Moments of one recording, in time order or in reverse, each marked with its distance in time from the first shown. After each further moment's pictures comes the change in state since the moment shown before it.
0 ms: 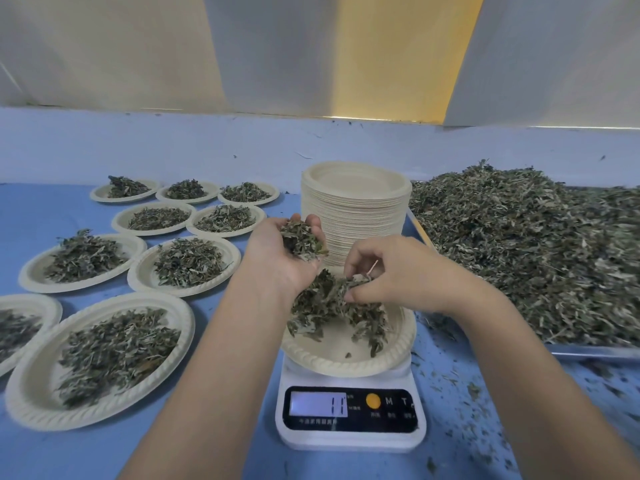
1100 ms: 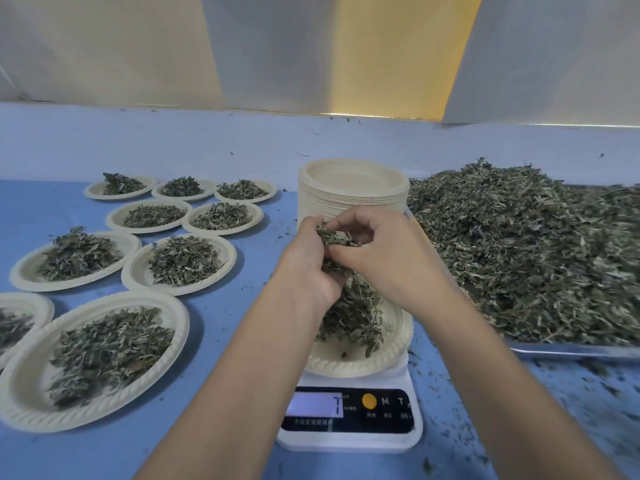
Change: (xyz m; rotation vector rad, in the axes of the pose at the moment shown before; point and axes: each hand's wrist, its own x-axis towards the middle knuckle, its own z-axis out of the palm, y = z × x) left_hand 0.000 -0.034 0.011 0.350 0.057 0.035; right_hand 0.009 -0.016 0.017 0.293 0.422 -0.062
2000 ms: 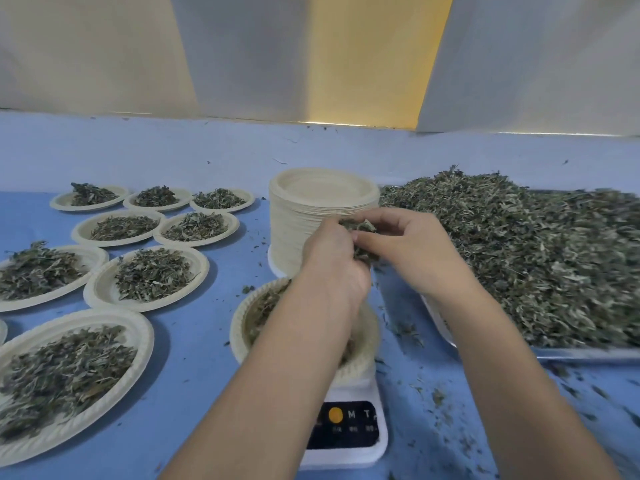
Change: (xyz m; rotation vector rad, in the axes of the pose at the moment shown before) left_hand 0.008 -0.024 0.056 -0.136 -0.087 -0.021; right_hand 0.004 0.024 -0.051 0.237 0.071 0.089
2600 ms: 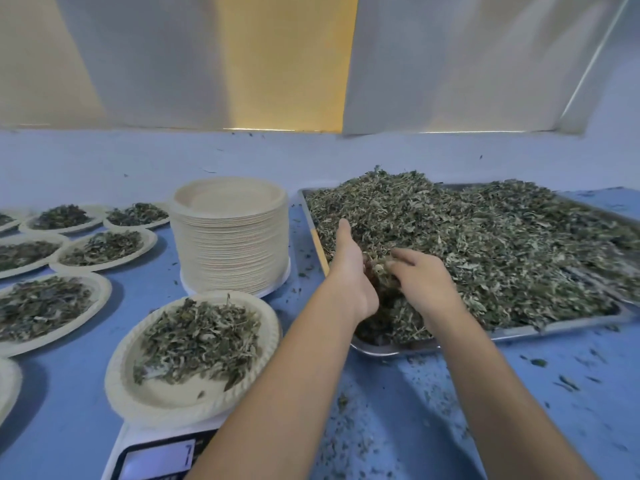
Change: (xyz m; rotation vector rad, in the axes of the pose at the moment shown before) left_hand 0.032 -0.109 0.061 0.400 -0.137 -0.336; right_hand -0.017 0.087 -0.114 -0.299 0.357 0.428
